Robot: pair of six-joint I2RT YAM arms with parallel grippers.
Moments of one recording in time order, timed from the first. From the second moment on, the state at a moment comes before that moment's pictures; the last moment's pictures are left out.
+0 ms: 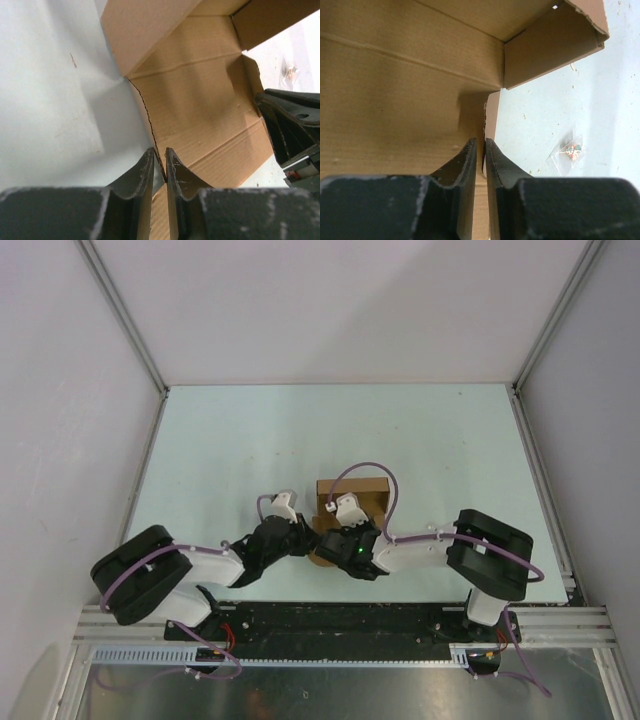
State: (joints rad) left arm -0.84 1.41 0.24 0.67 -0.10 -0.78; right arm 1.20 1.73 0.87 -0.39 1.00 0.56
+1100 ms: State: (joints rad) left arm -0.86 1.38 0.42 0.33 -0.24 -0.57; right arm 1.05 1.08 0.58 -0.25 0.67 0.73
